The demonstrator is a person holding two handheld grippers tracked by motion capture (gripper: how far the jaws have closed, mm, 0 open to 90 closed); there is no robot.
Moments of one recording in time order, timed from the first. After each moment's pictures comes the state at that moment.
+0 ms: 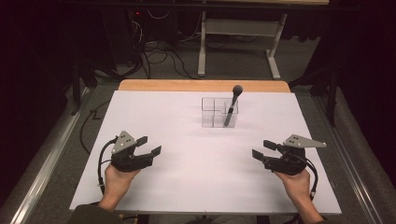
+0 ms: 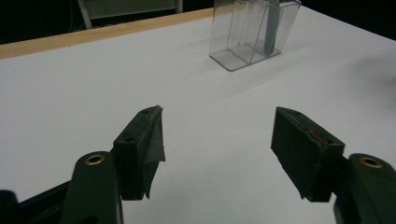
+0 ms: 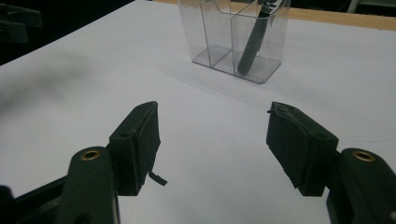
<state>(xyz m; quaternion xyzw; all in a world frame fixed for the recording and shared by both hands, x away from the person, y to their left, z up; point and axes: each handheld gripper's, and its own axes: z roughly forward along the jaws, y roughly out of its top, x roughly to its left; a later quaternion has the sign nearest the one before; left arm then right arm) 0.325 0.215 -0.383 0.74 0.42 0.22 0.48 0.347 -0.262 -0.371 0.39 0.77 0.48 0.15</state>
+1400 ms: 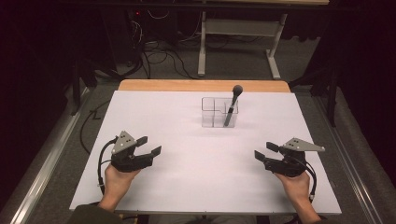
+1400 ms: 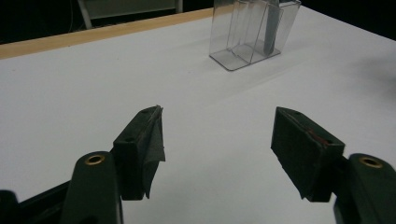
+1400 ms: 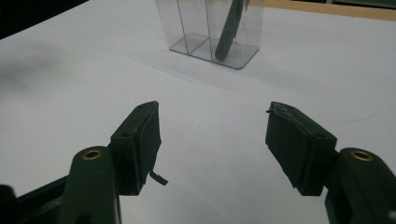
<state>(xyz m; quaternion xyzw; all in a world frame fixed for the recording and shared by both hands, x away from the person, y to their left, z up) 0.325 0.215 -0.383 0.74 0.42 0.22 0.48 0.348 -0.268 -0.388 0.41 0.76 0.47 0.18</state>
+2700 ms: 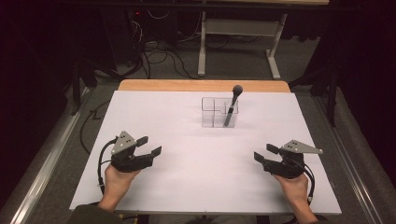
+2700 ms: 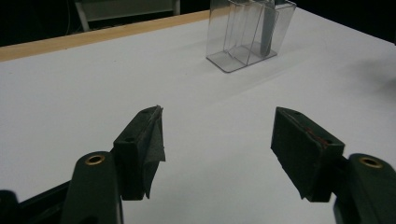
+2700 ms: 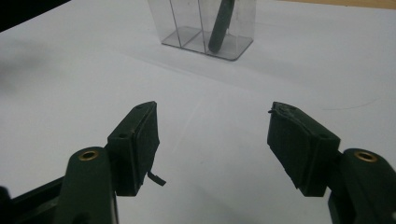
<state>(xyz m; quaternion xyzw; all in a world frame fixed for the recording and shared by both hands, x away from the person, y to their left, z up) 0.324 0.215 -0.382 0.74 0.41 0.22 0.49 0.347 -0.267 -0.396 0.42 0.76 0.46 0.18</state>
